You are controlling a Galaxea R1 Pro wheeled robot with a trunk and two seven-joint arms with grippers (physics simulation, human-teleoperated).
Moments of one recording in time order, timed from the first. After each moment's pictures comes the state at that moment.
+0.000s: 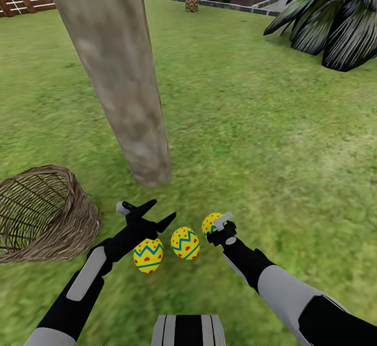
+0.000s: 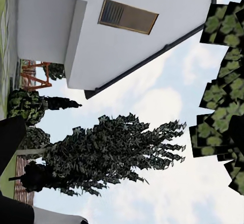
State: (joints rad) left arm -0.46 0.06 -0.13 -1.22 1.35 0.97 -0.87; right arm -0.86 0.06 0.69 -0.40 -0.18 0.15 -0.18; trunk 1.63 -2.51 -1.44
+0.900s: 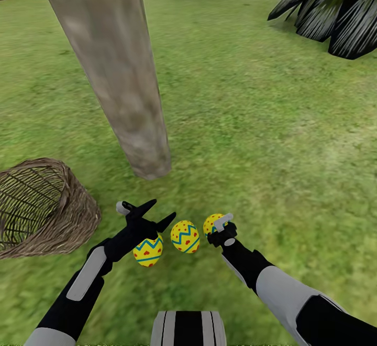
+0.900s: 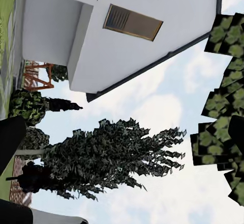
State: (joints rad) left arm -0.46 0.06 -0.13 -1.22 1.35 0.97 -0.87; right arm -0.86 0.07 0.69 -0.38 -0.18 0.15 -0.22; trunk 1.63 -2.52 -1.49
